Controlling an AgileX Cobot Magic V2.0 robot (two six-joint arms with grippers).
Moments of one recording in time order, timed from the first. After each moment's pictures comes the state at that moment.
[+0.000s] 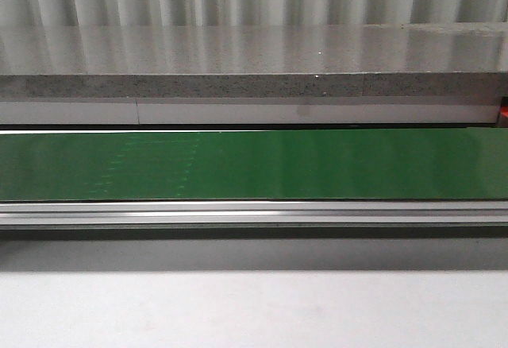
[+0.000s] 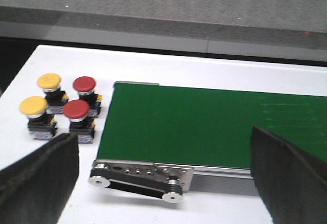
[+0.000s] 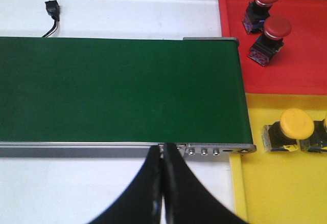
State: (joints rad) left arm -0.07 0.36 -0.60 0.13 0.71 -0.23; right arm -0.01 0.68 -0.72 -0.04 0.77 0.10
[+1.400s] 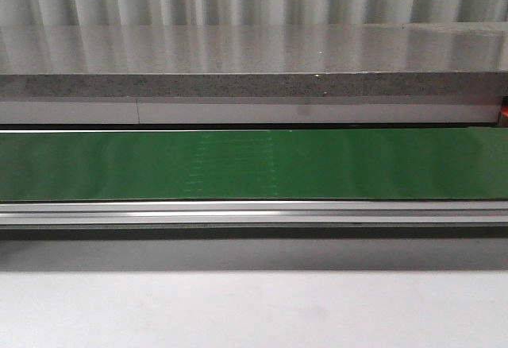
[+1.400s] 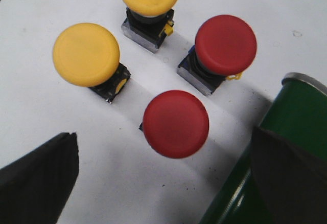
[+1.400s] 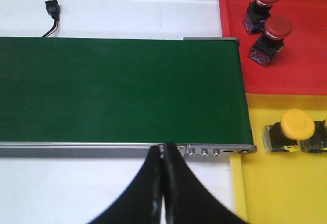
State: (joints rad) left arm 0.25 1.61 -0.98 0.22 0.45 -0.56; right arm -0.01 0.68 -0.72 -0.04 0.77 0.10
